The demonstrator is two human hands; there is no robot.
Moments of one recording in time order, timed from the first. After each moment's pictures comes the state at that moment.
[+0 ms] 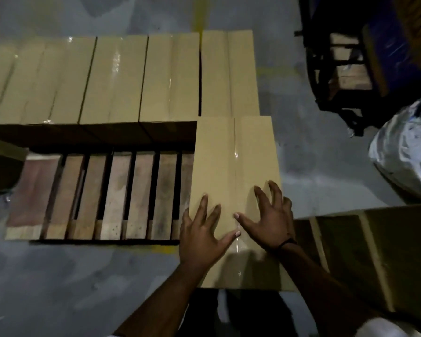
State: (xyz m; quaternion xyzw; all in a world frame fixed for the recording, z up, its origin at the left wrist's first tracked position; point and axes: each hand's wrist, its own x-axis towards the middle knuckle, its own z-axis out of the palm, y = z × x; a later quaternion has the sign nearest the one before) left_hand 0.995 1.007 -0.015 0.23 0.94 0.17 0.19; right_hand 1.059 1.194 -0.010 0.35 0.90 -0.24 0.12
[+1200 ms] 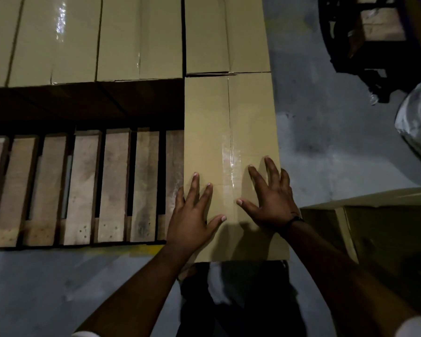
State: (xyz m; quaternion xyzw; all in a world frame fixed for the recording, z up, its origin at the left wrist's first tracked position) left_hand 0.936 1.012 -0.197 0.29 0.90 0.13 0.28; right_hand 1.029 1.230 -0.199 0.28 0.91 -0.26 0.19
